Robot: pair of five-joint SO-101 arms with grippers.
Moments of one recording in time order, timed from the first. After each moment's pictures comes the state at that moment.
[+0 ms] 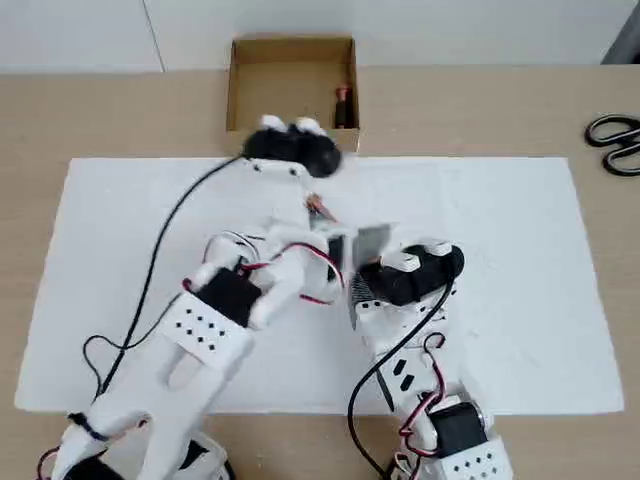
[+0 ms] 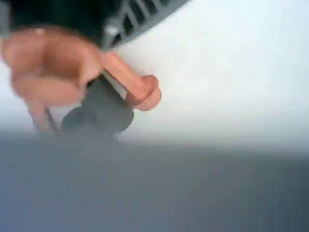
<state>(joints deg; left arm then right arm) 27.7 -29.5 36.8 45.0 27.5 -22.9 -103.1 95.8 34.5 -8.6</state>
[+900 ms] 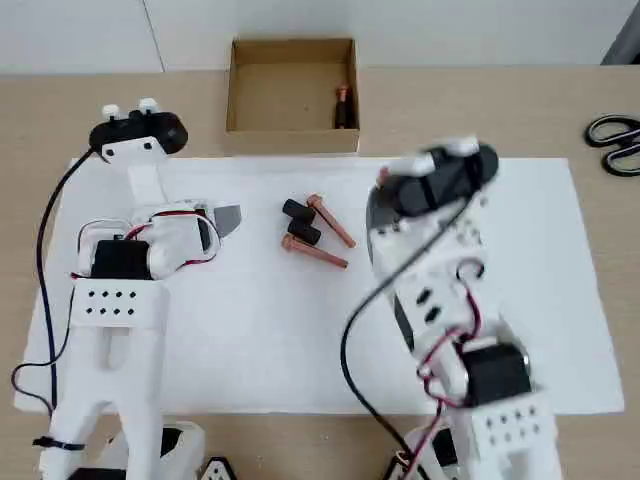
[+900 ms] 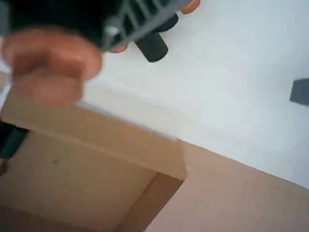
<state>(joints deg) -2.5 -29.5 33.1 63.0 15.0 -18.5 -59.6 42.3 45.1 0.7</state>
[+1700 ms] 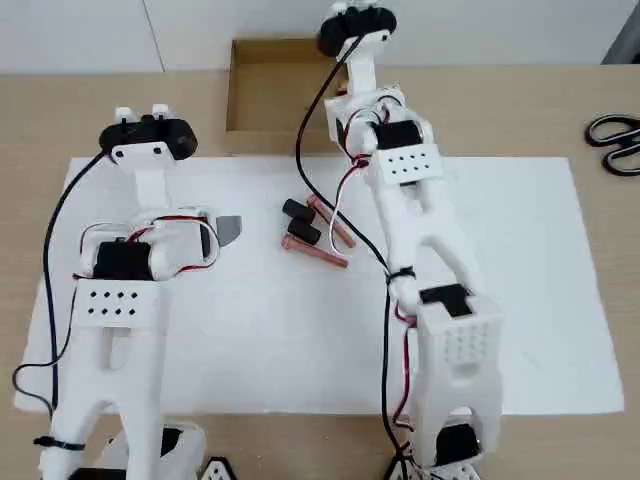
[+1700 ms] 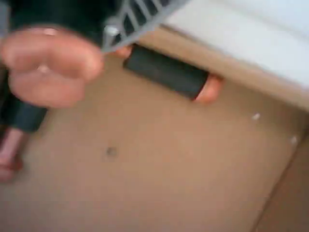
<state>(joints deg) -2.5 -29.5 34.3 63.5 10.9 -15.6 36.9 -35.3 41.6 1.5</state>
